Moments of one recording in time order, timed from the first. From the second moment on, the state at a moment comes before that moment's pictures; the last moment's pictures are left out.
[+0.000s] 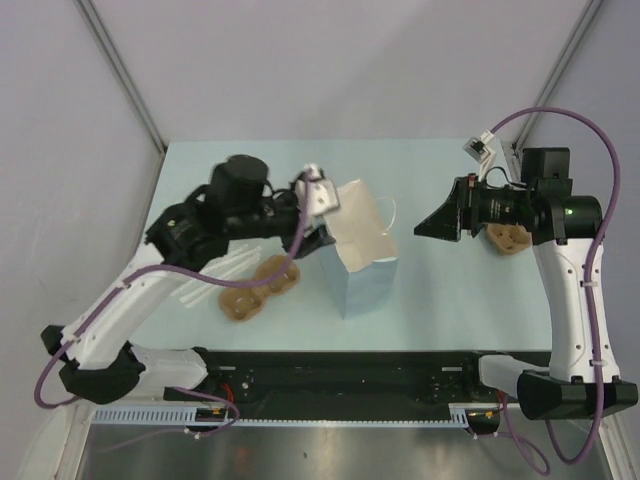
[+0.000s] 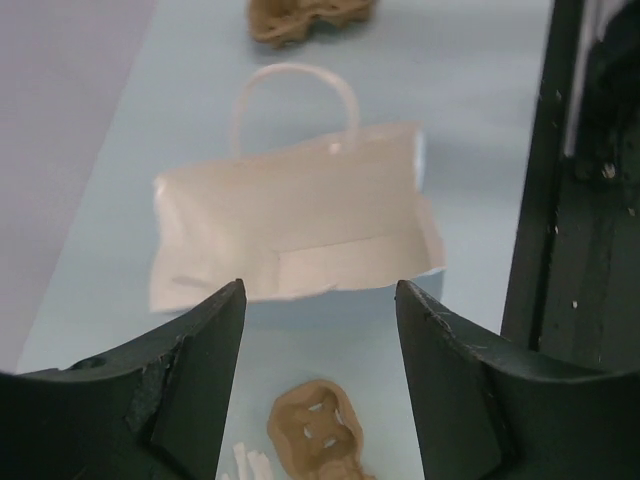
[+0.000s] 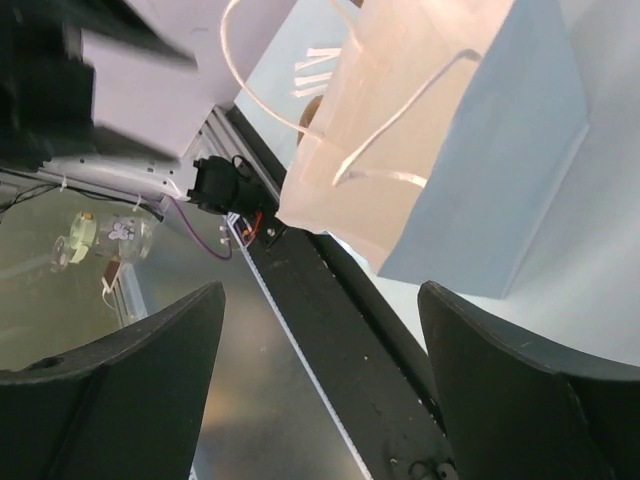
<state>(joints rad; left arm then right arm) -0.92 1.28 1.66 -0.86 0.30 0.48 -0.01 1.18 1.58 -1.19 -1.07 -0.04</state>
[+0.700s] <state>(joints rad) -0.55 1.26 1.52 -0.61 0.61 -0.19 0.20 1.31 1.55 -0.89 -1.03 0.19</state>
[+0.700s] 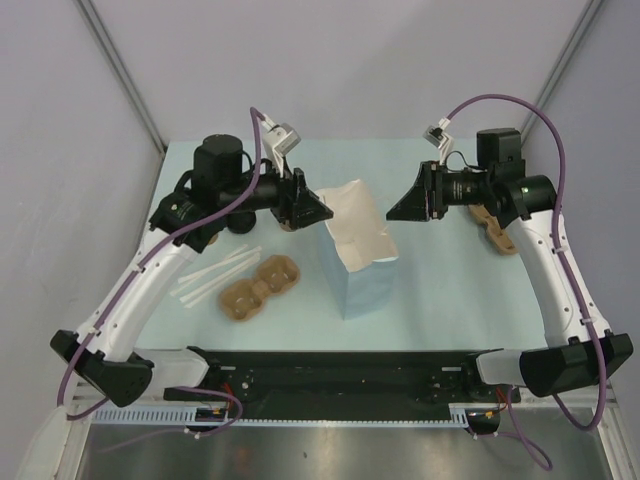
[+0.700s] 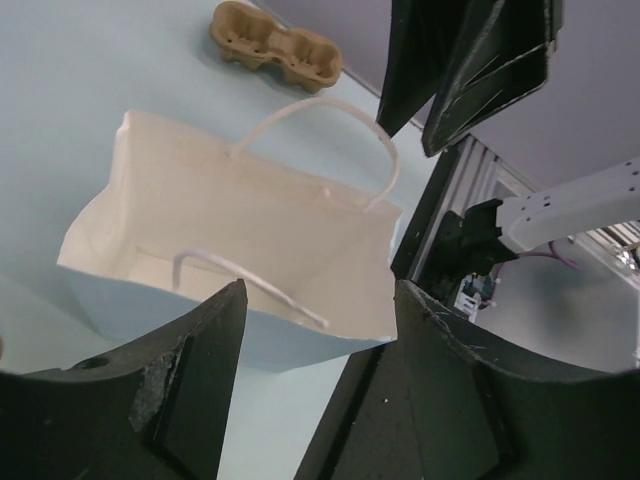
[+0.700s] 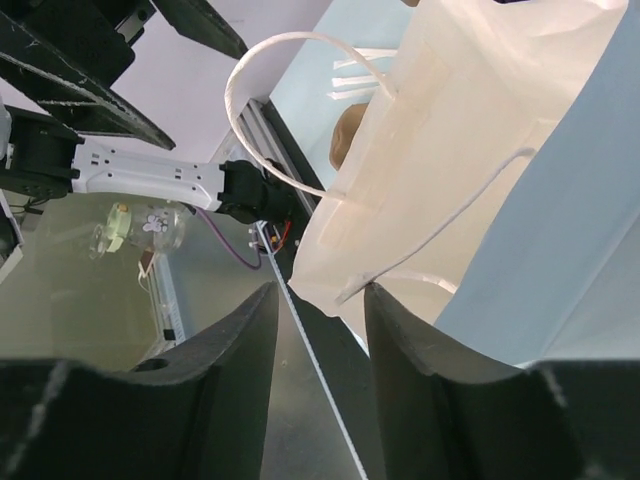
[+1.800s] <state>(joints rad) -0.53 1.28 1.44 -0.54 0.74 -0.28 0.15 1.27 1.55 -0.93 -0.93 0.24</state>
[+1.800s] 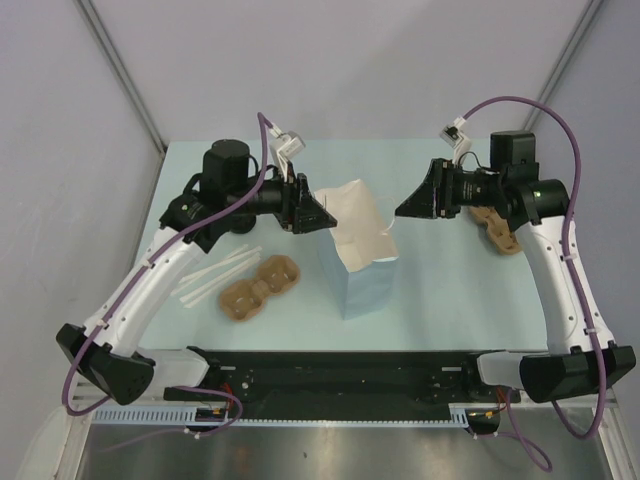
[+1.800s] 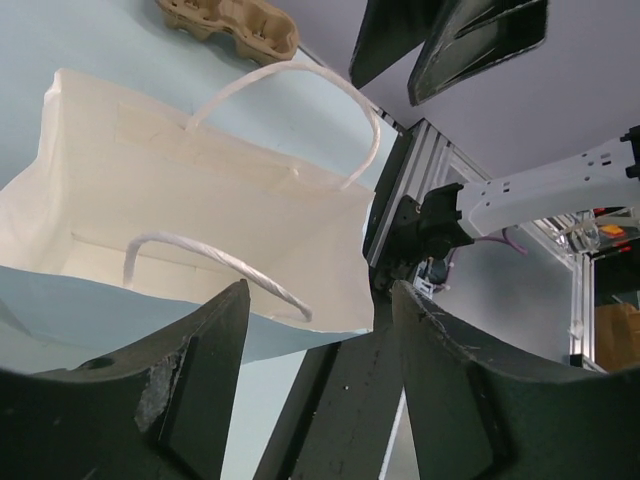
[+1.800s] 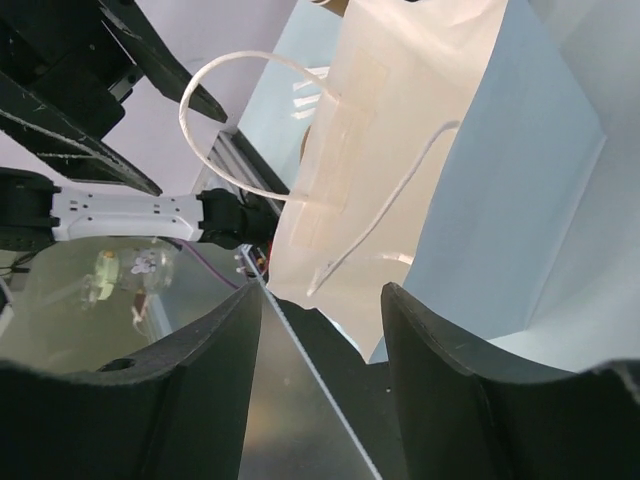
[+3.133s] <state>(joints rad) -0.40 1.30 1.43 -0.59 0.90 -0.28 0.02 1.25 1.47 -1.07 -1.16 0.22</state>
